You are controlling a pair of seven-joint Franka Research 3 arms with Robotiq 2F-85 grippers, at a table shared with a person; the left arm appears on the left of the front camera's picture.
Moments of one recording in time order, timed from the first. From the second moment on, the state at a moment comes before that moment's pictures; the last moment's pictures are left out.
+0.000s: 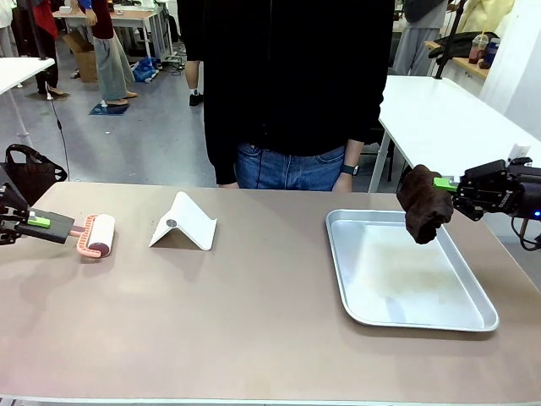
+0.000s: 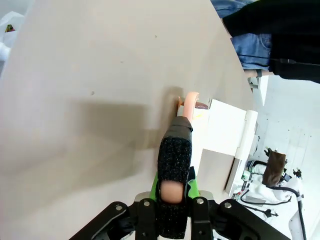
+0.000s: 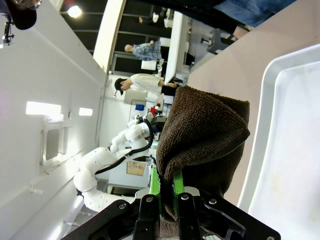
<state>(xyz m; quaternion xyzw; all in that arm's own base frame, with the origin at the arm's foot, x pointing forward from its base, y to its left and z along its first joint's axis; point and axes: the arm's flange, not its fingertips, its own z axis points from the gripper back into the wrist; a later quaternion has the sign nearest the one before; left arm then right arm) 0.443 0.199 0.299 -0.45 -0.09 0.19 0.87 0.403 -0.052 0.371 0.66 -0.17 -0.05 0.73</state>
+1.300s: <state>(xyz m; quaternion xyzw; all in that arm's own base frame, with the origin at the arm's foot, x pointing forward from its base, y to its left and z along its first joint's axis) 0.283 0.228 0.385 -0.61 -0.15 0.05 0.78 0.403 -0.052 0.371 0.66 -0.17 -0.05 0.73</state>
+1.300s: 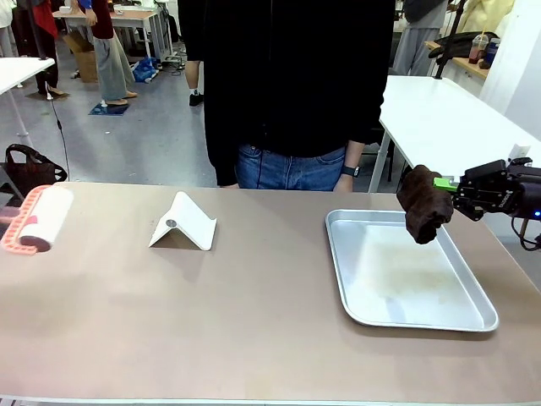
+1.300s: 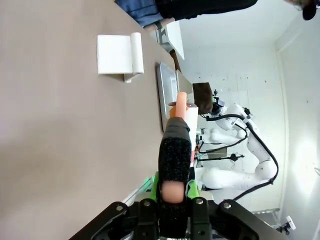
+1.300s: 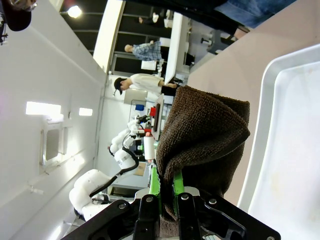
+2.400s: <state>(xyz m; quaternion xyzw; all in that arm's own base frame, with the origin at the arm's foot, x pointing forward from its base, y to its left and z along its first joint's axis) 0.255 0.253 0.371 -0.62 -0.14 0.08 0.77 0.403 -0.052 0.371 0.66 -0.17 -0.05 0.73</state>
